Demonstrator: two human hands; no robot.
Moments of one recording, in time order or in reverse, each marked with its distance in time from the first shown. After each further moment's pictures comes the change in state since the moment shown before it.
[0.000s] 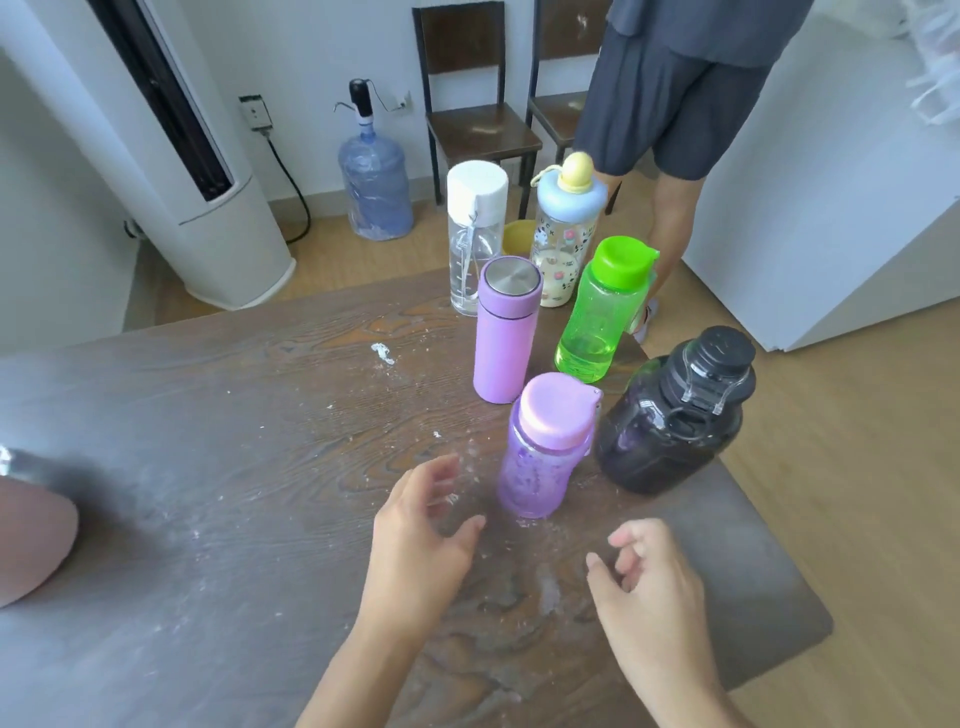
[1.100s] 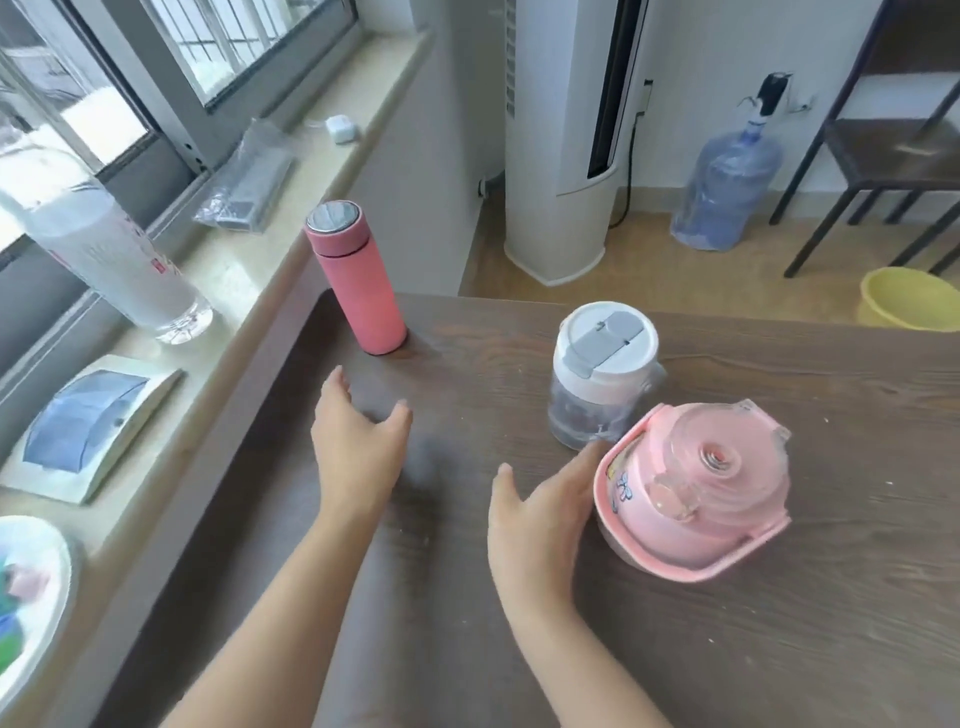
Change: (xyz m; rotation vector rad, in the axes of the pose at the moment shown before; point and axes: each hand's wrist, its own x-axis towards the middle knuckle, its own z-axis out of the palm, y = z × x) left_hand 0.044 -0.334 -0.535 -0.004 0.736 -0.457; right_hand -0.254 -0.413 0.478 0.245 -0.238 -0.184
